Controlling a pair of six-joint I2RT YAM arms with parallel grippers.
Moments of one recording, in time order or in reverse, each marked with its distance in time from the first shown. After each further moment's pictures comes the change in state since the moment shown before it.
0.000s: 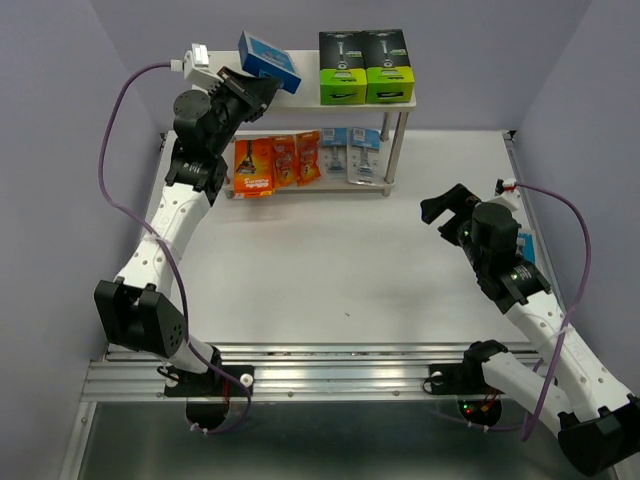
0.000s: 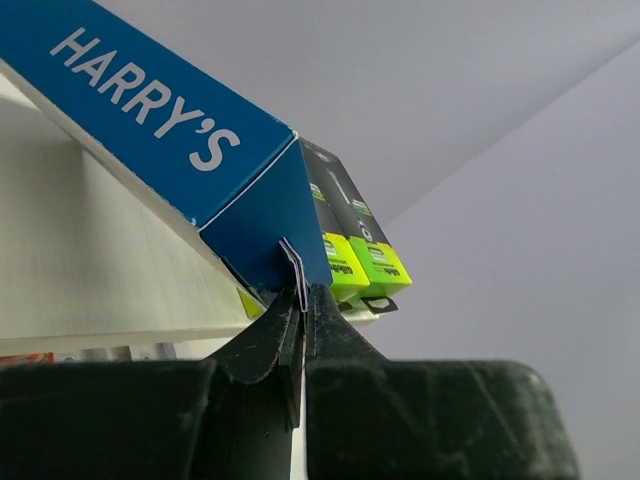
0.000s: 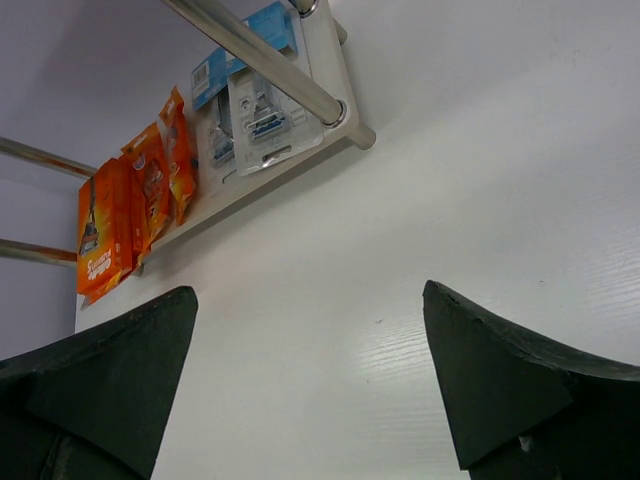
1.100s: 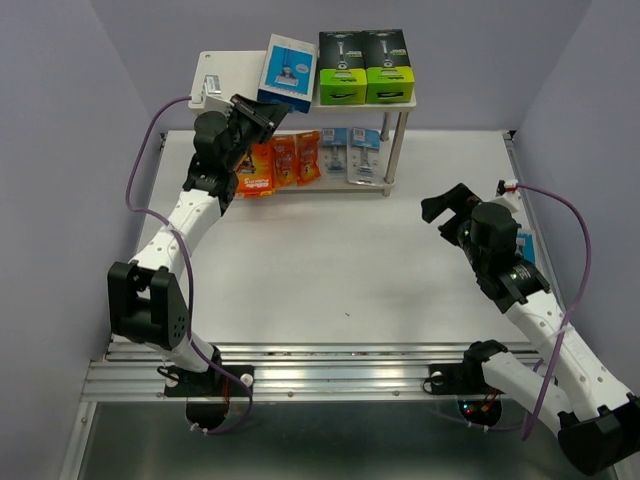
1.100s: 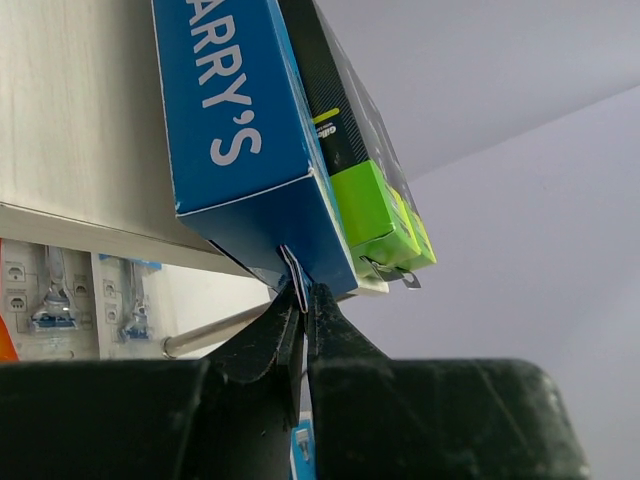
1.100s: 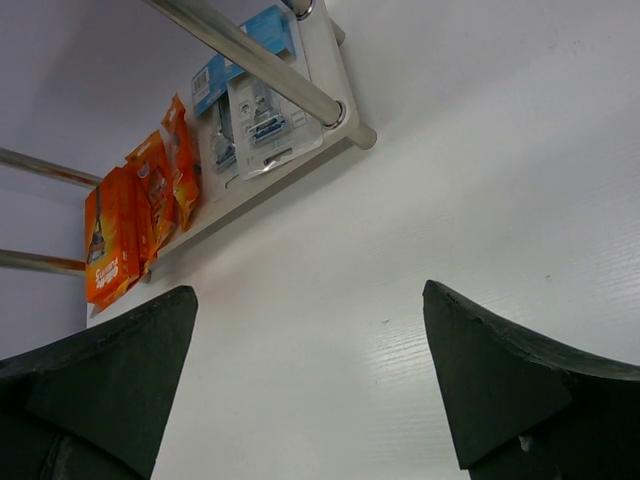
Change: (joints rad) left arm 0.000 0.047 -0.217 0.166 0.033 -0.246; right arm 0.000 0.005 -0.002 0.000 0.009 0.037
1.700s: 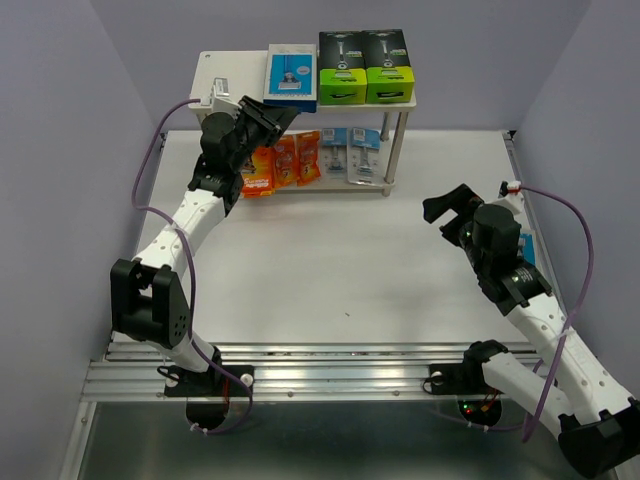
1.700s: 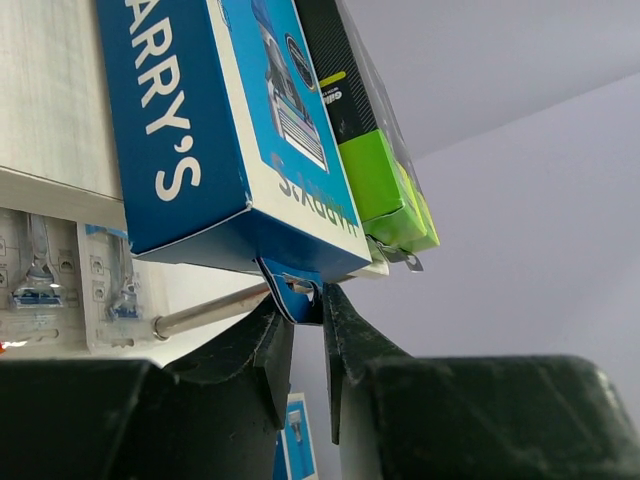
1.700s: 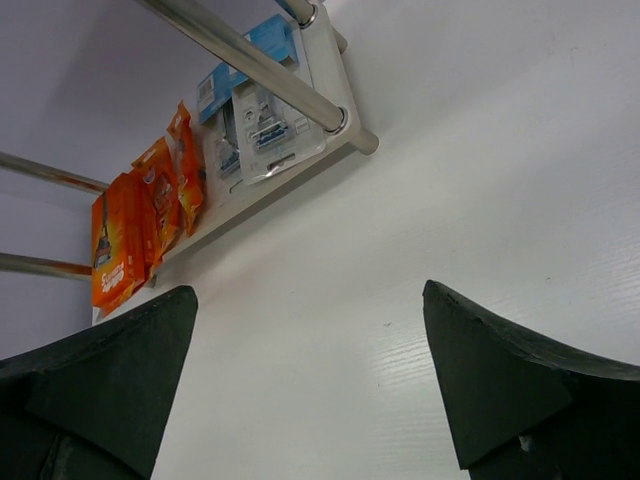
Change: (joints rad) left arm -0.030 0.013 0.000 -0.016 0.005 -0.016; right arm 0.000 -0.021 -0.002 0.000 0.010 0.006
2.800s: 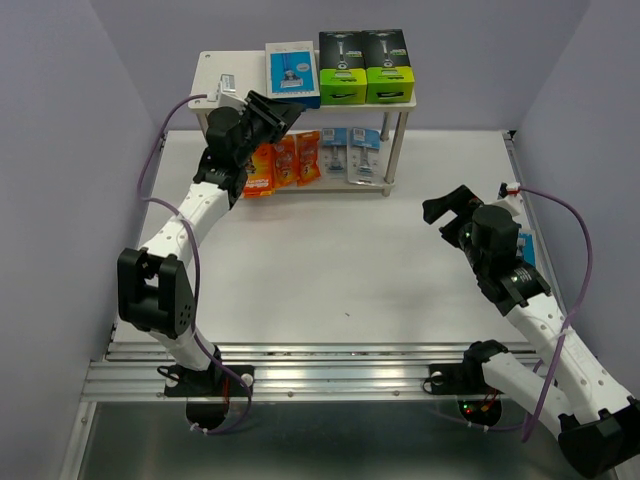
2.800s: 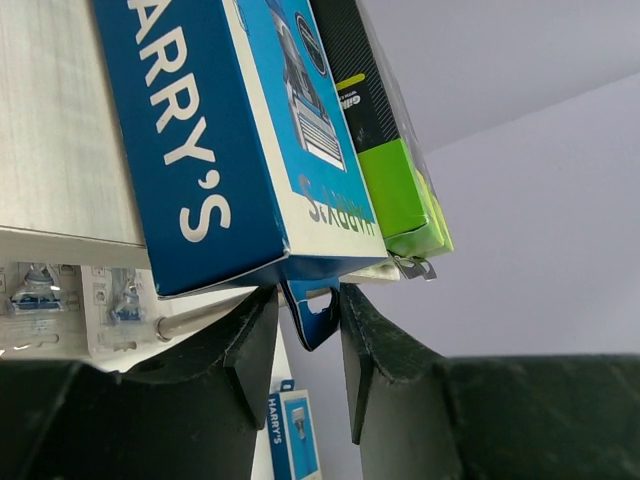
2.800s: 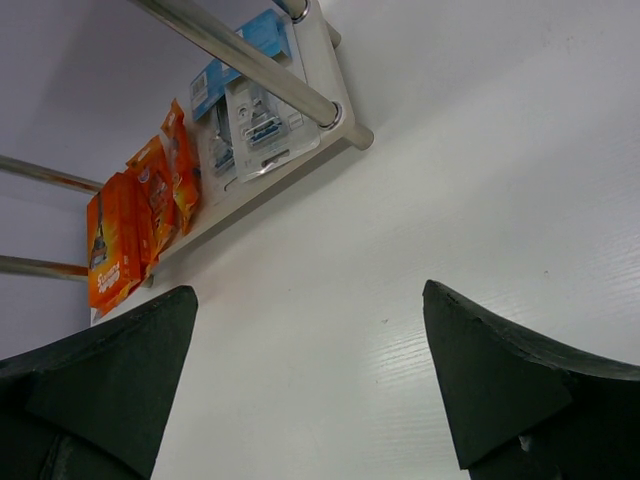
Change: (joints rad) left arm -0.004 0.064 0.059 -0.014 0.016 0.002; right arm 0.000 0.001 -0.014 -0.003 0.003 0.014
